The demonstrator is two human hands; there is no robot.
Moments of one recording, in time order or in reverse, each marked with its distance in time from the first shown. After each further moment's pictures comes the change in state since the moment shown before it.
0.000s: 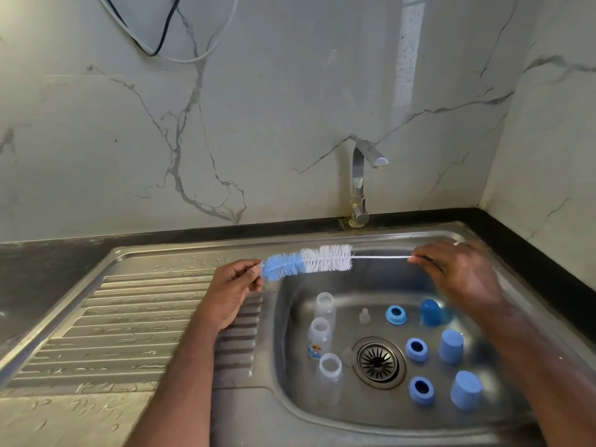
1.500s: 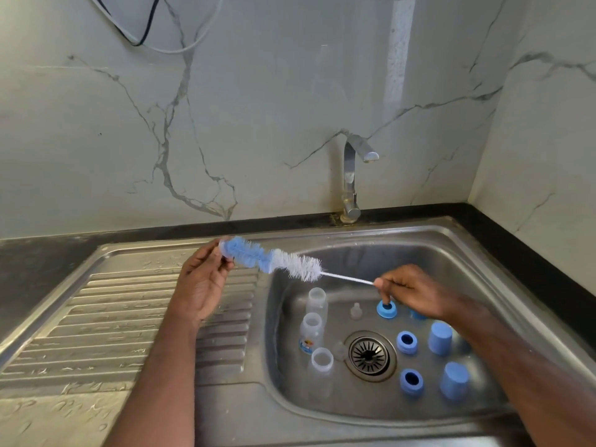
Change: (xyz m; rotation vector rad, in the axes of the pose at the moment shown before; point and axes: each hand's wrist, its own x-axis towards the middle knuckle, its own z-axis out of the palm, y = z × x) left_hand 0.003 0.012 -0.024 -0.442 -0.037 0.116; right_hand -0.009 -0.023 0.030 0.511 -0.629 0.189
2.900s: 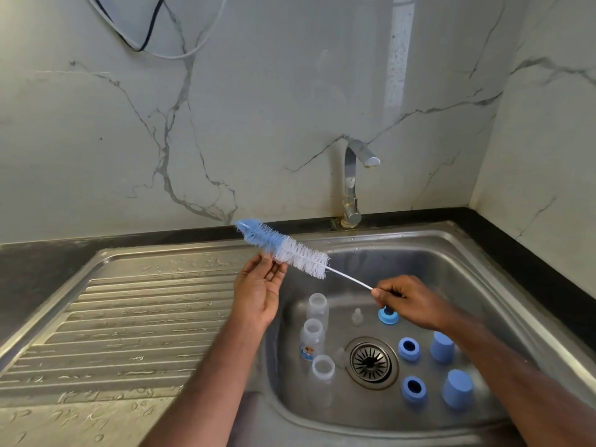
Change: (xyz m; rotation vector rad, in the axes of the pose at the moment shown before) left_hand -0.005 -0.052 0.096 -0.267 0.367 -0.196; right_hand 0.005 0.000 0.017 0.079 0.078 0.039
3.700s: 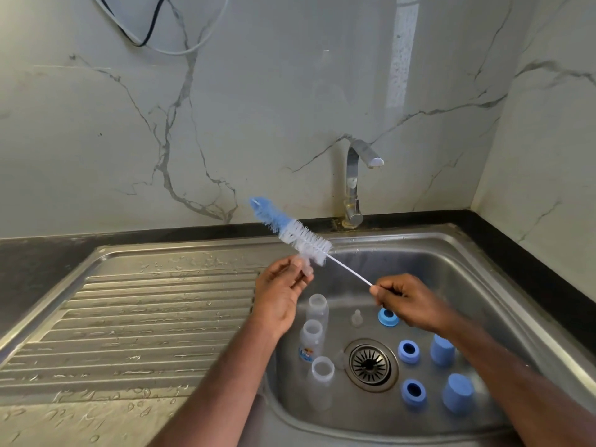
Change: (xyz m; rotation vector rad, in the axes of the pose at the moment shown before) left_hand -0.008 -0.025 0.009 0.260 -0.162 0.018; right_hand -0.006 -0.020 -0.002 0.154 0.022 -0.010
